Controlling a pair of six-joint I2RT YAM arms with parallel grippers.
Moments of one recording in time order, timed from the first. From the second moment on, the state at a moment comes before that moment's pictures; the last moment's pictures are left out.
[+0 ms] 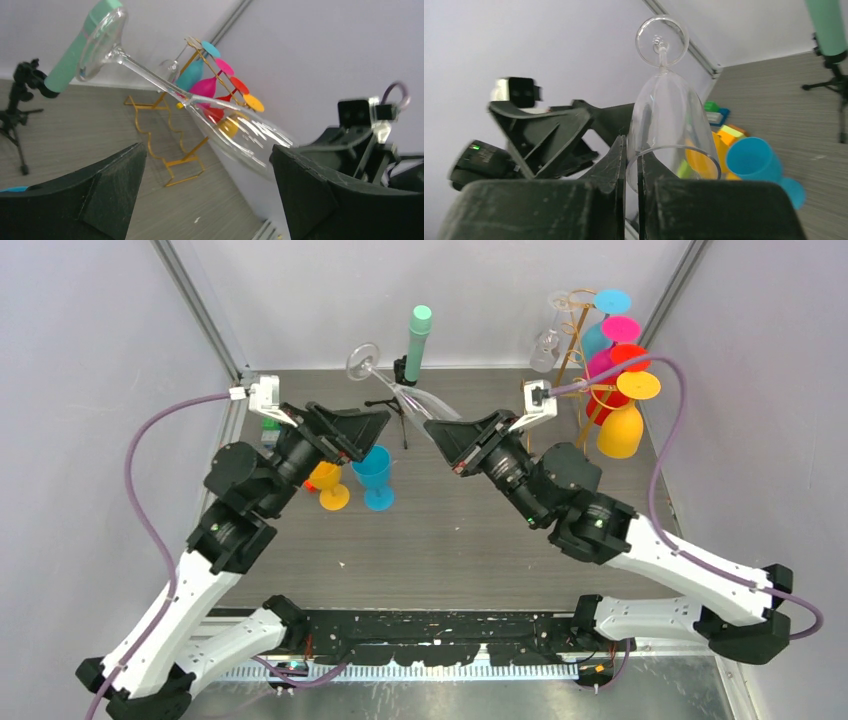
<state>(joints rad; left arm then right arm) -0.63 0.83 1.08 -0.02 -0.03 -0.76 1.12 1.06 1.17 0.13 0.47 0.73</state>
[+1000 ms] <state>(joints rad) -0.63 0.64 1.03 -0.53 -0.09 -0.34 1.05 1.65 1.95 -1.34 0.21 0.39</state>
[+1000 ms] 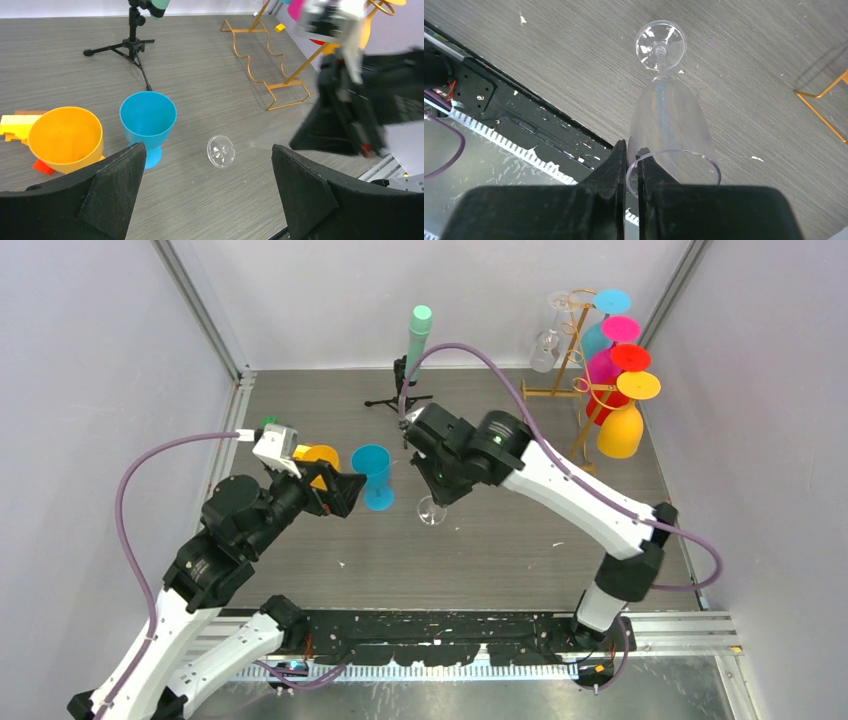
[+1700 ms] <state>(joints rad) -0.63 0.52 0.97 -0.59 -0.15 -0.34 0.86 2.10 2.30 -1.40 0.07 0.28</state>
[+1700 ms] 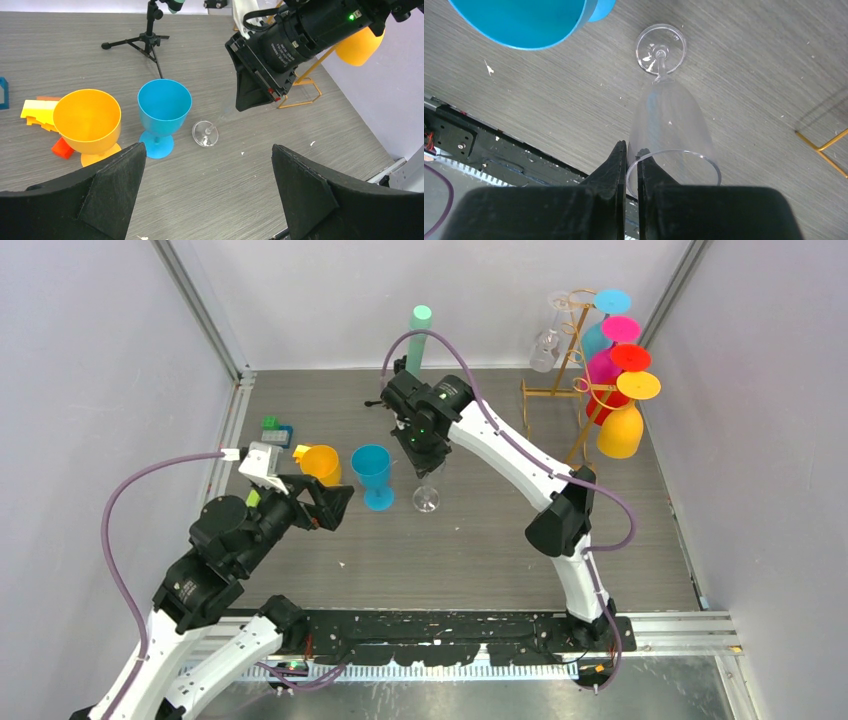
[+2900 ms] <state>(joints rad) -0.63 0.54 0.96 -0.61 -0.15 -0.33 0.82 2.22 2.55 -1.44 0.08 0.24</state>
